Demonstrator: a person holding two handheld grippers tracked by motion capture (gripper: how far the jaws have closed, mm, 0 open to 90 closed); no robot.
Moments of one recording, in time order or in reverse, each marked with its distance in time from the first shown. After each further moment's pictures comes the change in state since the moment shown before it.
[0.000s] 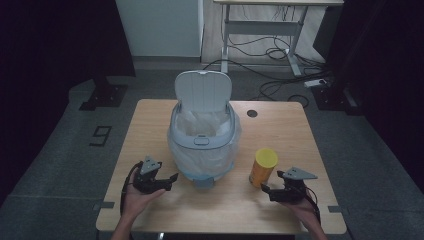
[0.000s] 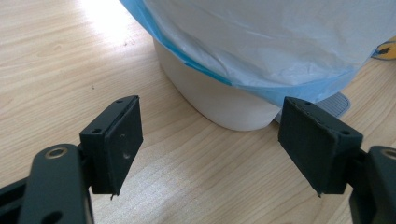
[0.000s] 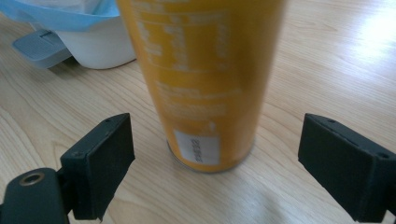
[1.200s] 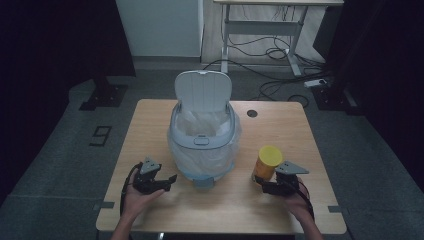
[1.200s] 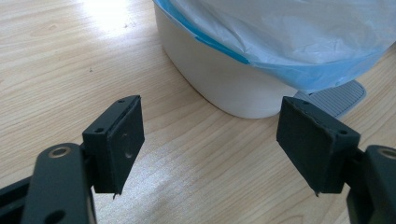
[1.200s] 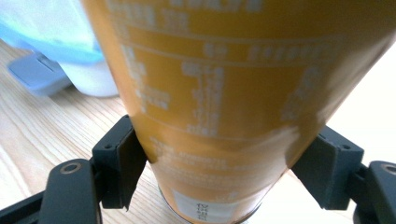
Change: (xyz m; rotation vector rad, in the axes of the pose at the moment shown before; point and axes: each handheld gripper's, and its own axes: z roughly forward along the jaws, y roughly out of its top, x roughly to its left) left arm 0.006 -0.008 0.007 0.030 -0.005 -0.020; right arm 0.013 0.028 0.007 -0.034 -0.040 -0.056
